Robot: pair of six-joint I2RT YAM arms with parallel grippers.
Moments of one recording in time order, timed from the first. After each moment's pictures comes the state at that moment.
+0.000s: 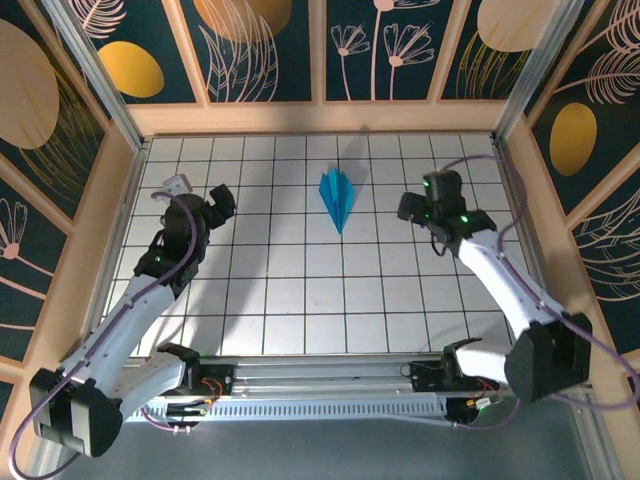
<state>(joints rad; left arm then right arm) -0.33 0.98 0.76 -0.18 -0.44 -0.60 0.28 1.19 0.96 -0.56 0.24 0.44</state>
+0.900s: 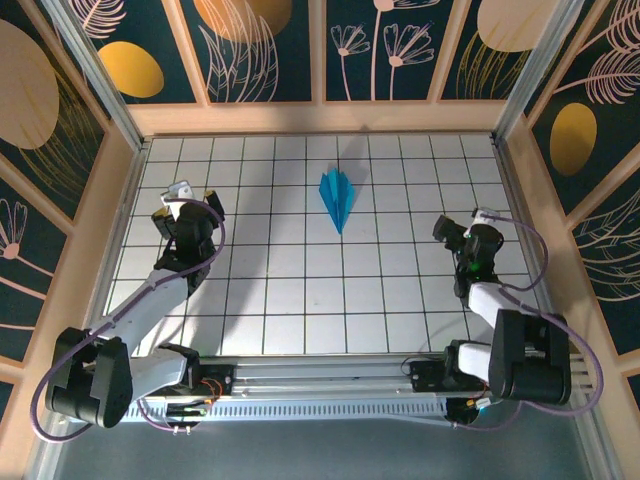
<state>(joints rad) -0.28 1.16 0.60 0.20 -0.68 -0.29 -0.09 1.23 0.32 0.54 0.06 0.25</state>
